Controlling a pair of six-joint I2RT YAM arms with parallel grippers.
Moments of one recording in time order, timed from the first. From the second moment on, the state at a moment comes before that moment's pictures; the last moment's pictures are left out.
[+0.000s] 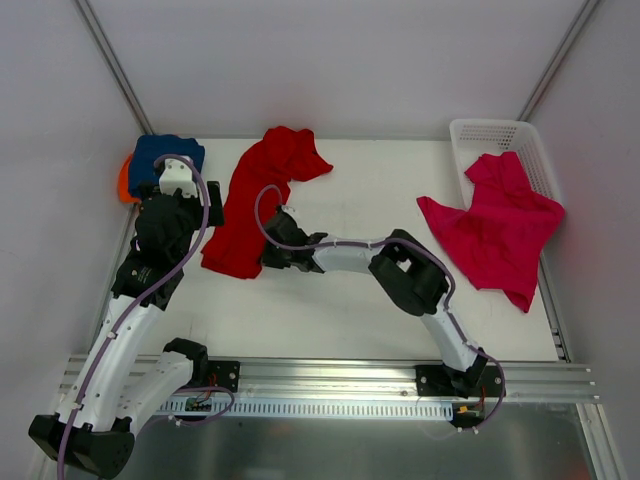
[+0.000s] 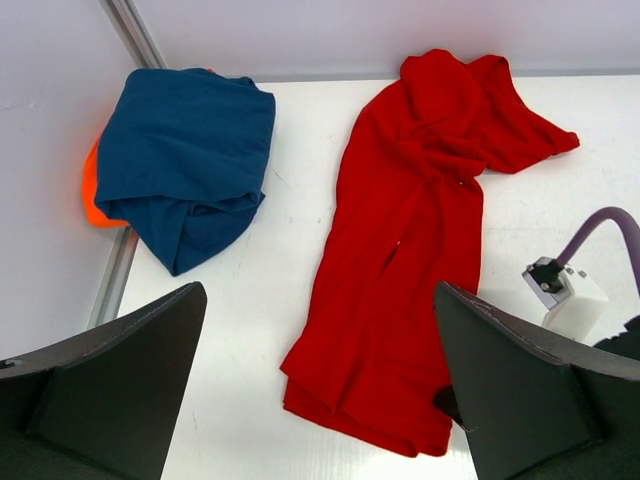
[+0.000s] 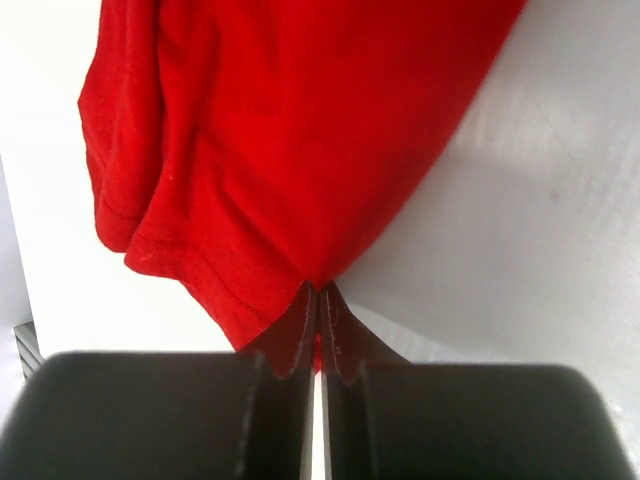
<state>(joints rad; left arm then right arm) -0.26 0.79 0.91 -0.32 -0.33 0.01 1.00 2.24 1.55 -0.06 0.06 0.97</state>
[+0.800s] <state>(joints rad) -0.51 1.04 0.85 -0.40 0.31 -0.39 1.06 1.34 0.63 -0.27 0.38 0.97</state>
